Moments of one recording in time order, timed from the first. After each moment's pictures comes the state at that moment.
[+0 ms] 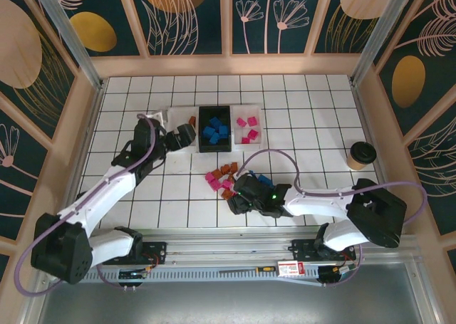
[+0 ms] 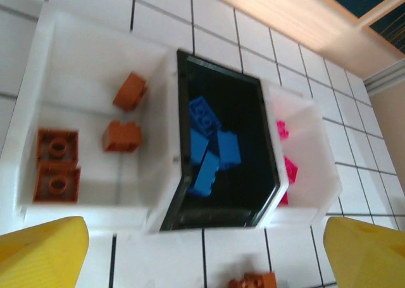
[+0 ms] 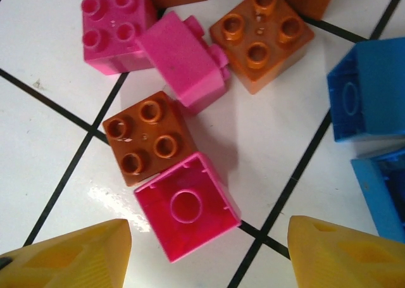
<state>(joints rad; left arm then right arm) -0.37 1.16 0.74 -0.11 0.10 -0.66 1.12 1.40 0.61 -0.20 0.17 0.52</state>
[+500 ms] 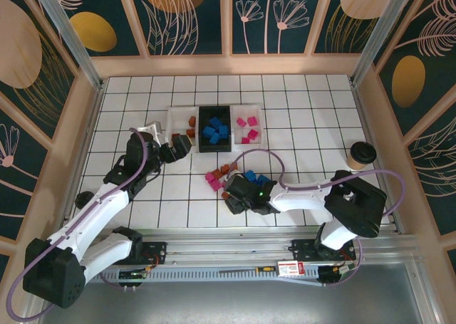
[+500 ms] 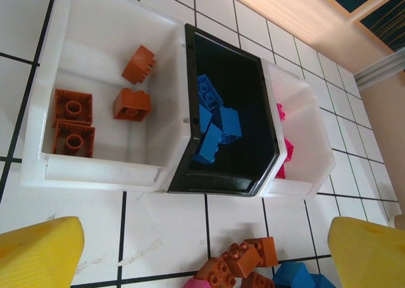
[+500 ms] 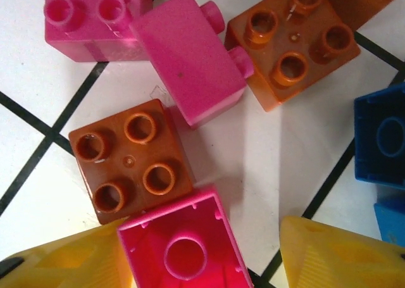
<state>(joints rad) -0.37 1.00 0.63 -0.14 0.12 -0.69 1.13 1.56 0.70 -0.23 0.21 0.41</state>
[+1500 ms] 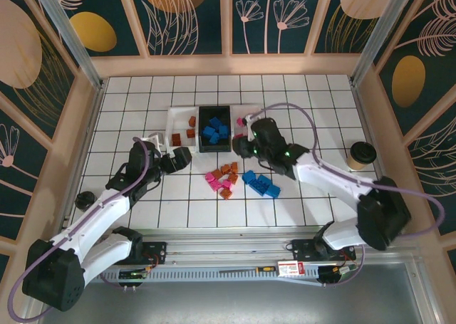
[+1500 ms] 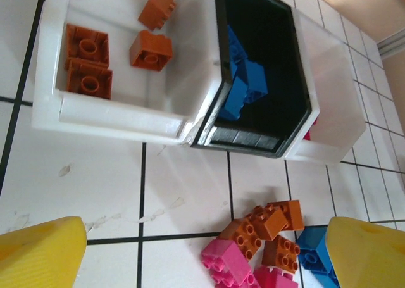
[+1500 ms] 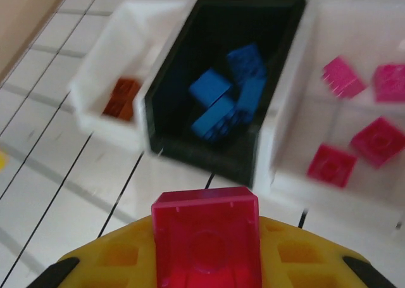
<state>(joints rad) -0.37 0.97 0.51 -0.14 0.15 -0.69 0.73 1.44 0.97 -0.14 0.03 0.40</state>
